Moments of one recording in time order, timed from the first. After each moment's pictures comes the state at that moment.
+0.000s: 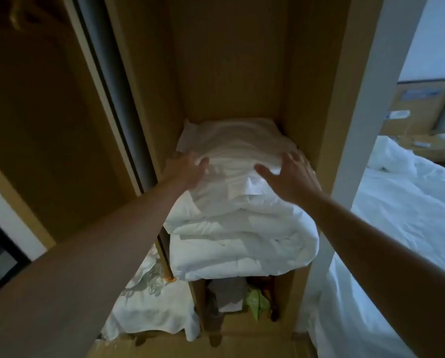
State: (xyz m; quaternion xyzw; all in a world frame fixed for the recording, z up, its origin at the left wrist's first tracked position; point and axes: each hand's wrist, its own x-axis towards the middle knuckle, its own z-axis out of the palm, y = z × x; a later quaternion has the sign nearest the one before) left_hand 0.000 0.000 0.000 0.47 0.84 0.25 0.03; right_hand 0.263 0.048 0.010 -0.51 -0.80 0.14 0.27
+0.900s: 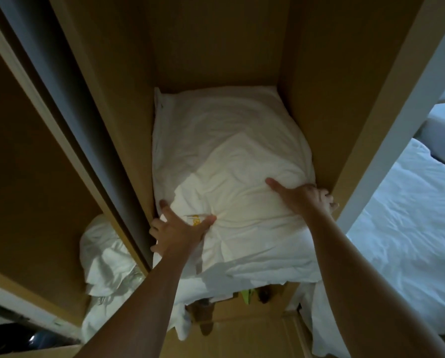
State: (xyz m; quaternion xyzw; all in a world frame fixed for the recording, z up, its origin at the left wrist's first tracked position) left_hand -0.023 0.017 -0.168 0.27 0.91 0.28 0.16; right_hand 0.211 0.155 -0.102 -0.76 -0.60 0.22 0.09
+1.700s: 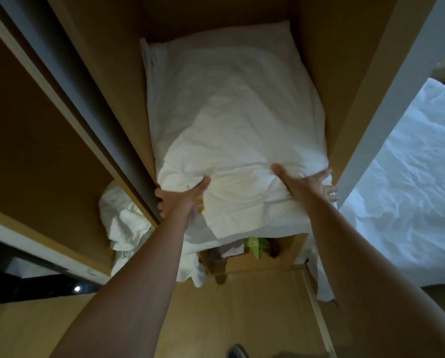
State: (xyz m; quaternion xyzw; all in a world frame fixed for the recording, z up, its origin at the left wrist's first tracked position) left_hand -0.012 -0.008 -0.178 0.07 0.83 0.47 0.29; right_hand 0.235 0.112 -0.172 -0.77 -0.47 0.41 0.16
